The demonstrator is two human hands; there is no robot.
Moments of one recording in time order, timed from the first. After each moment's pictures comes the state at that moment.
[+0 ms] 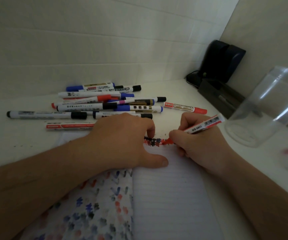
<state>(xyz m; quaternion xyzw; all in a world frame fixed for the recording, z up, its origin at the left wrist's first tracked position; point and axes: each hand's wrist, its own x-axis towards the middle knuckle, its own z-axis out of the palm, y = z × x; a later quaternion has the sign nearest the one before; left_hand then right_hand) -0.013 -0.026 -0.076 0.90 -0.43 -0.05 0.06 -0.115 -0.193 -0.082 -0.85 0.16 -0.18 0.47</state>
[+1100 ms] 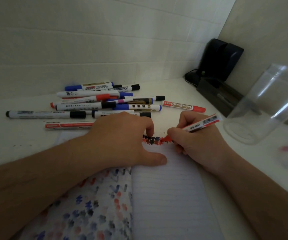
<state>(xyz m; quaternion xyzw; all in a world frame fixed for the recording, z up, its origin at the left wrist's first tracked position) -0.017 -0.024 -0.072 0.90 -0.43 -0.05 0.06 -0.114 -0.197 -0.088 -0.84 0.15 -0.18 0.48</state>
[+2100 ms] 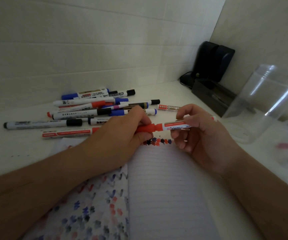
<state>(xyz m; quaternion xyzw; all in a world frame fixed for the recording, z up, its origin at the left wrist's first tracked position) -0.008 -0.019 -0.089 0.82 -0.47 -0.03 0.33 -0.123 -0.208 -0.076 -0.65 0.10 -0.12 0.75</state>
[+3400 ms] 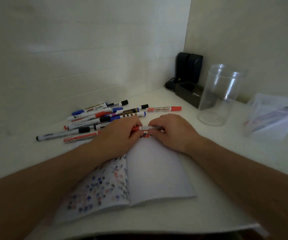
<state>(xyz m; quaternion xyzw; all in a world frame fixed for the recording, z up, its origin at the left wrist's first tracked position) -0.014 -0.020 -0.088 0.83 -0.52 0.07 0.19 -0.133 -0.203 -0.091 -0.97 0.03 -0.19 0.14</state>
